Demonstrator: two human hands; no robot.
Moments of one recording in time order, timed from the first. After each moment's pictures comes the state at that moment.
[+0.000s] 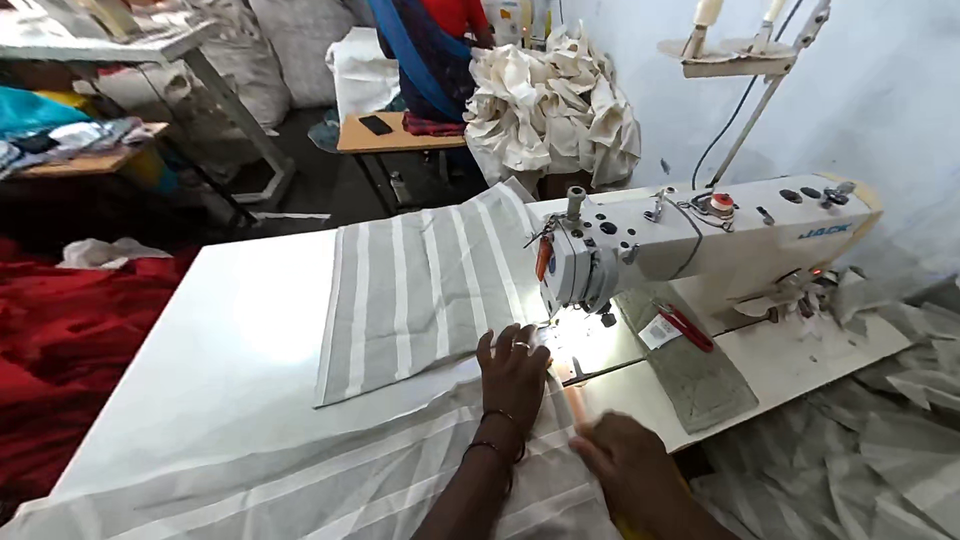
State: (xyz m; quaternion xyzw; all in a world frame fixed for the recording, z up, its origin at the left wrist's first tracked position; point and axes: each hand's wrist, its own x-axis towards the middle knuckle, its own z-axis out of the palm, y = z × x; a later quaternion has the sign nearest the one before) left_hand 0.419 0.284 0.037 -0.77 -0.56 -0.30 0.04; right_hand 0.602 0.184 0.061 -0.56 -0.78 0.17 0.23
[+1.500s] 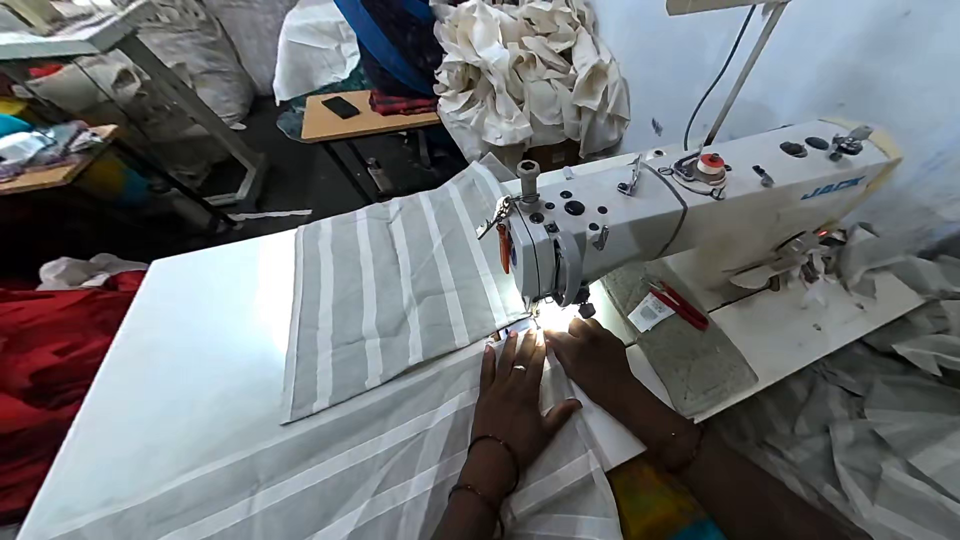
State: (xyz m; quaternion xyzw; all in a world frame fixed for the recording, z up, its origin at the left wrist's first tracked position) left_hand 0.430 0.255 0.033 -0.81 -0.57 -0.12 -0.01; right_hand 0.597 0.300 0.032 -0.53 -0.80 -0.06 0.26
